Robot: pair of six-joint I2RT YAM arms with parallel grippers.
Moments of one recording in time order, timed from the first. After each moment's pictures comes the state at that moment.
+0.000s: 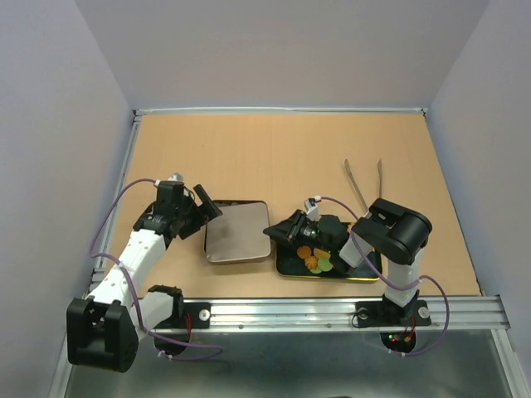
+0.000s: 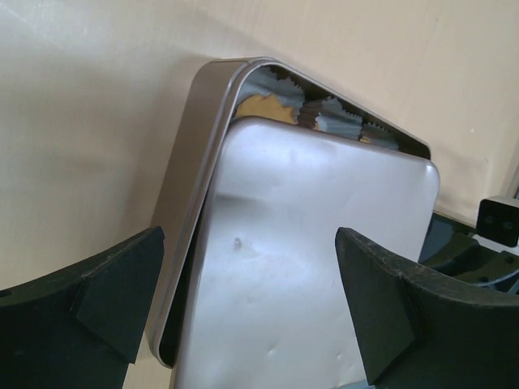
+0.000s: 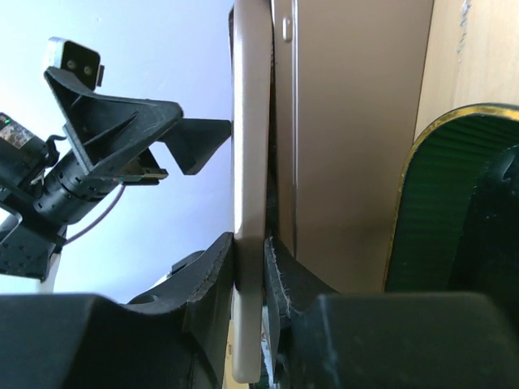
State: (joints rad) left arm -0.17 1.00 0.62 -0.45 0.14 -0.72; right arm 0.80 1.90 0.39 1.38 -0.28 1.47
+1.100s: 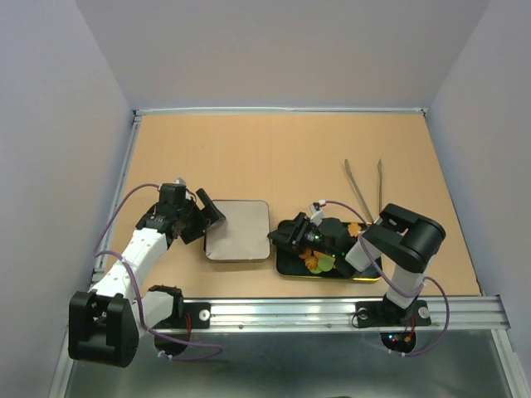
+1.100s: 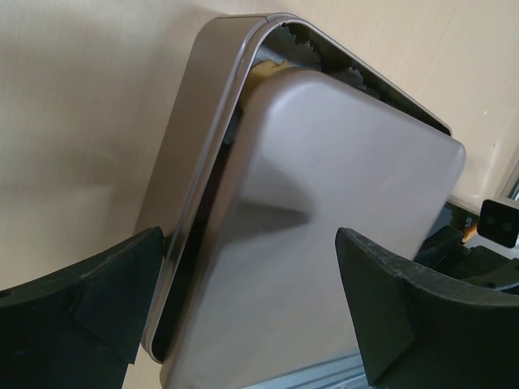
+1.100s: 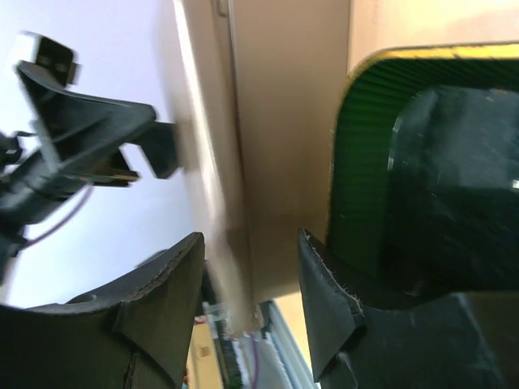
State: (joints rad) left arm -0.17 1.04 0.60 -0.47 0.19 -0.76; right arm 0.81 1.83 0.33 1.28 -0.20 1.41
